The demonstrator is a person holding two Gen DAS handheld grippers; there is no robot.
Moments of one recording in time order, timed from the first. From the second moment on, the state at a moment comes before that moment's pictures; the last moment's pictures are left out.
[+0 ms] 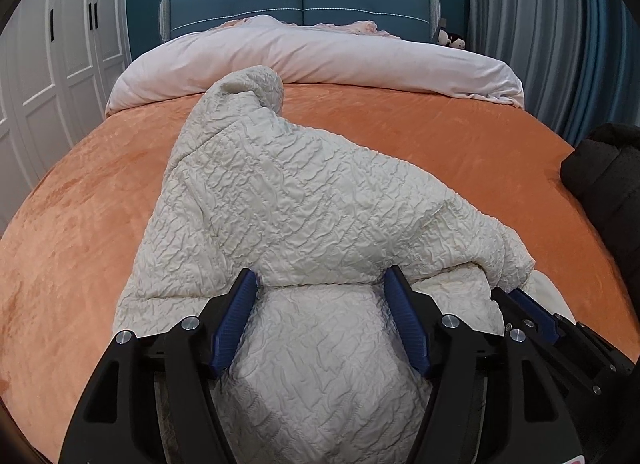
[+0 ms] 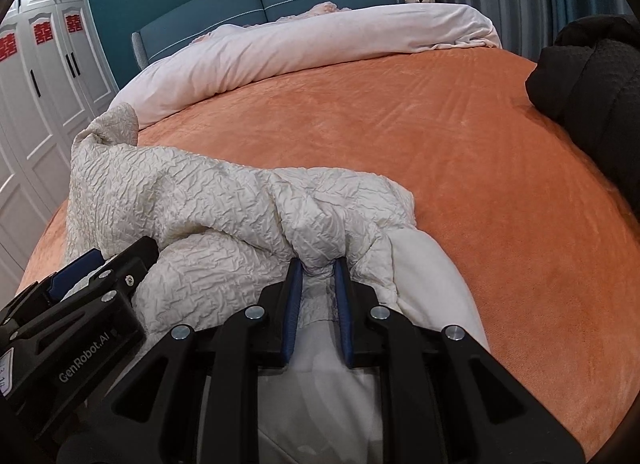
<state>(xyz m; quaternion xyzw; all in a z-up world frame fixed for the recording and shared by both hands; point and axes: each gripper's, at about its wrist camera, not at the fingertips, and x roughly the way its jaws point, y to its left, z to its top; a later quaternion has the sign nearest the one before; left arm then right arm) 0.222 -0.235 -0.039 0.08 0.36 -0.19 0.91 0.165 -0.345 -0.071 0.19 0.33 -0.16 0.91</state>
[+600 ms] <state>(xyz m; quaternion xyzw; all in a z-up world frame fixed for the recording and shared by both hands) 0.045 -0.104 -0.049 0.15 0.45 -0.27 0.84 0.024 -0.344 -0.065 0.33 0.40 -0.10 0.85</state>
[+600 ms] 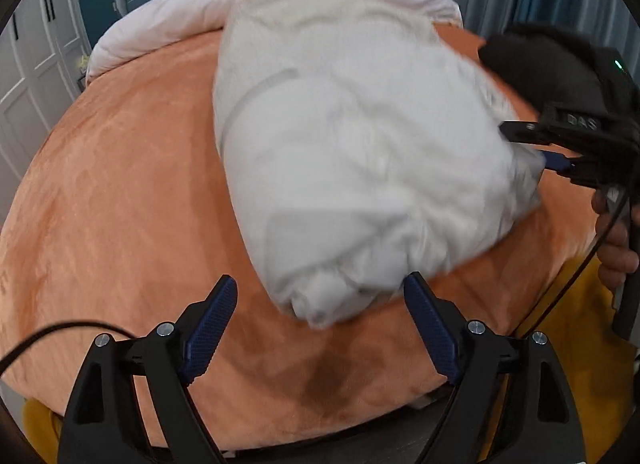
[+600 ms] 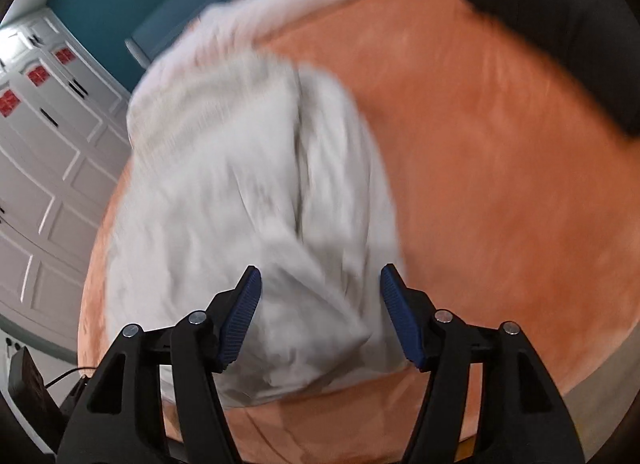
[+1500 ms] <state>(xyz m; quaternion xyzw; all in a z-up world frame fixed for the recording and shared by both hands) 0.084 -0.056 0.080 0.05 0.38 -0.24 0.89 0.005 -0.315 0.023 0.23 0.37 -0.14 0.89</state>
